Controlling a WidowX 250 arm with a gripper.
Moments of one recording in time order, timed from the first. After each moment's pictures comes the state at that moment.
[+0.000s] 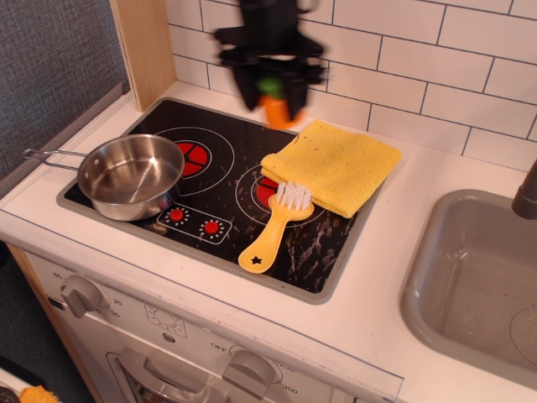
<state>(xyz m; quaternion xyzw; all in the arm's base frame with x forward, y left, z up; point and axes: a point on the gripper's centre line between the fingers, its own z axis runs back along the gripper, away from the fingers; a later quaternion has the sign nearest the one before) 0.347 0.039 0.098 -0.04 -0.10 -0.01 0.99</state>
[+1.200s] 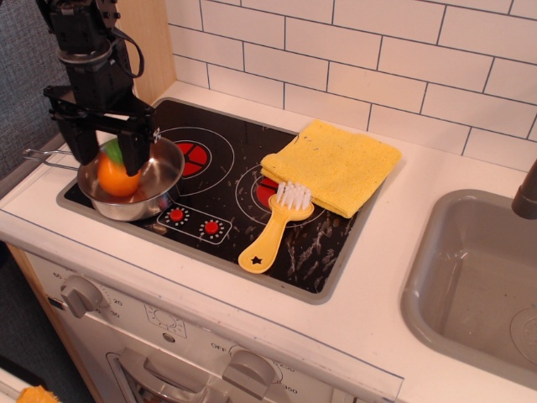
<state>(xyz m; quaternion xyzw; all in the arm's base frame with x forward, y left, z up) 0.272 0.152 0.050 0.03 -0.02 0.08 1.00</state>
